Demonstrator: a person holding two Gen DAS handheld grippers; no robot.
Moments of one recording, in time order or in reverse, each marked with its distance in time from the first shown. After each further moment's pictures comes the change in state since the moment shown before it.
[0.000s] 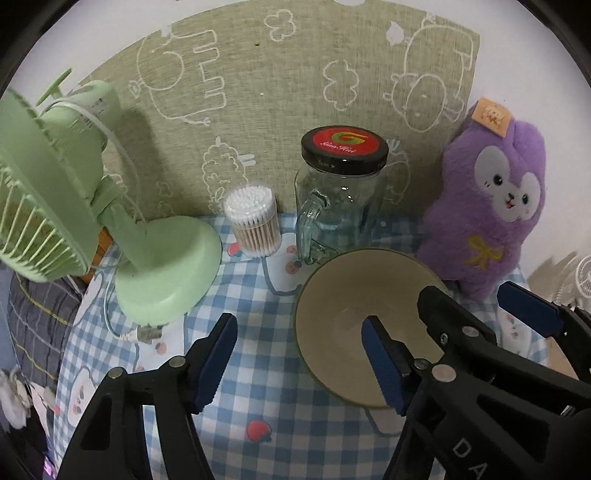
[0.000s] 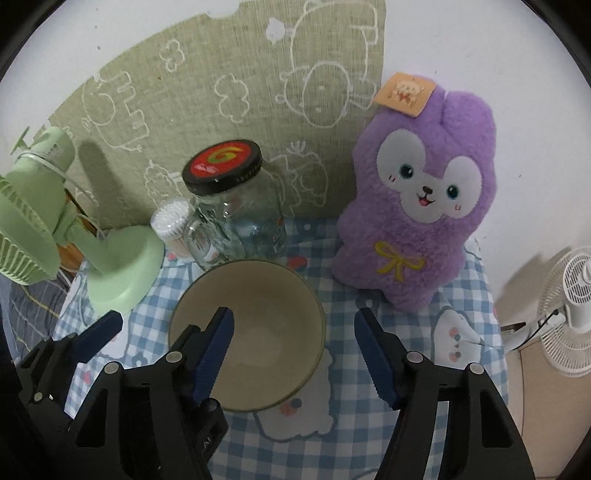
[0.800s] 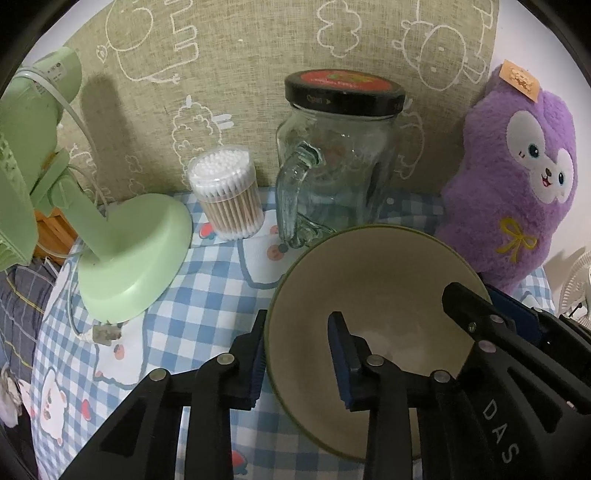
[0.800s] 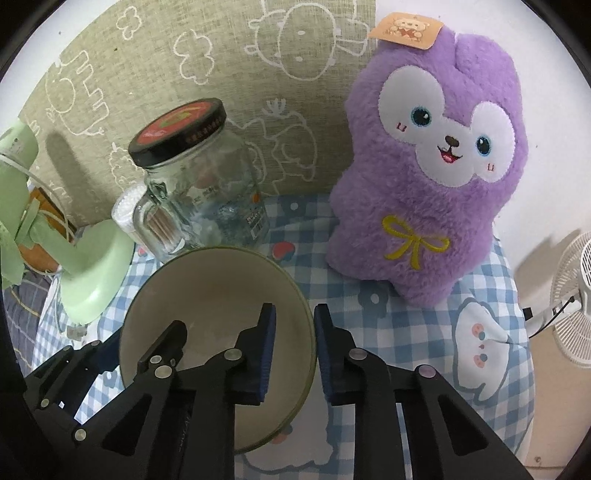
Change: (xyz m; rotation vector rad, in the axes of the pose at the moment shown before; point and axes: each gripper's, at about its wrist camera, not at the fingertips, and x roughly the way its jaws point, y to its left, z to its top) left arm 0.056 -0.012 -0.005 -0.016 0.054 -0.025; right arm 0.056 -0.009 -0.006 0.042 0.047 -0.015
